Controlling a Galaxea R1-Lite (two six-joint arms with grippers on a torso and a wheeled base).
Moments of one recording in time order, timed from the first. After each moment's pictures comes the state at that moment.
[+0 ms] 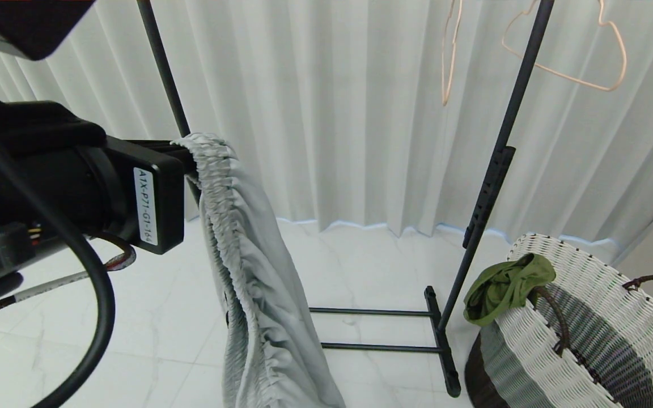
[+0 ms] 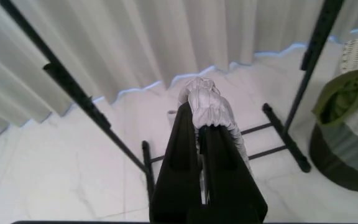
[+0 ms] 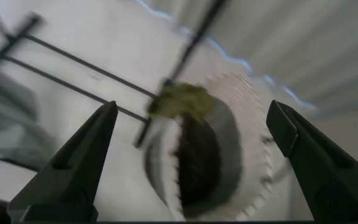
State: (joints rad) left arm -0.96 1.26 -1.14 0.08 0.69 0.15; right arm 0.54 1.05 -1.27 0.59 -0.32 -0.18
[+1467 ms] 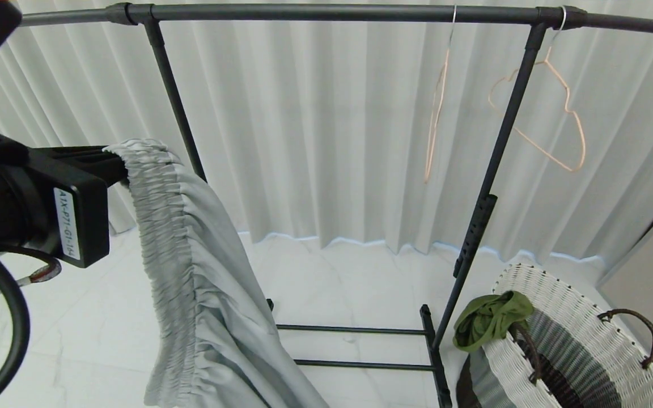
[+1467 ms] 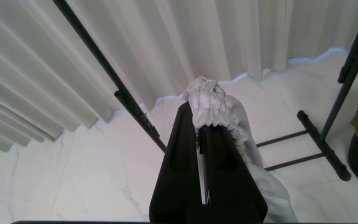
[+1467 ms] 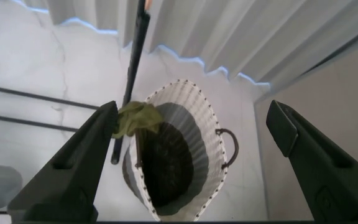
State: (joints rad) left arm -0.87 1.15 -1.05 0.08 0.68 0.26; right arm 0.26 1.01 -1.17 0.44 -0.26 -0.17
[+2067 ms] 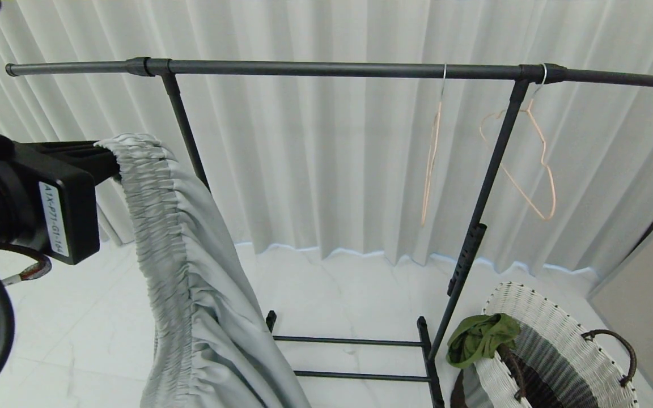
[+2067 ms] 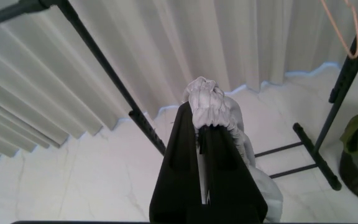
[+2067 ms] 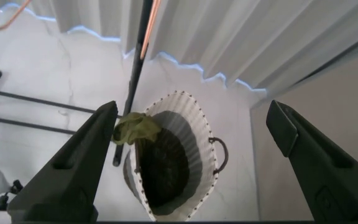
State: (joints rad) left arm -0.87 1.14 -1.06 0.08 0.68 0.26; right arm 0.26 1.05 -1.16 0.42 -0.24 -0.17
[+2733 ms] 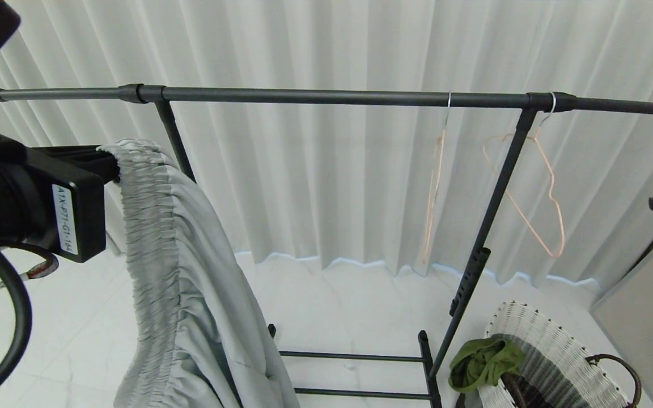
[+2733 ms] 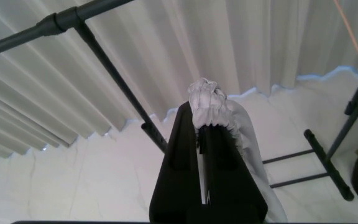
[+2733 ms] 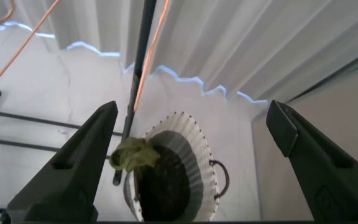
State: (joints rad) left arm -0.83 1.15 -1.05 0.08 0.68 0.26; right arm 0.23 1.09 -1.05 0.24 -0.21 -0.17
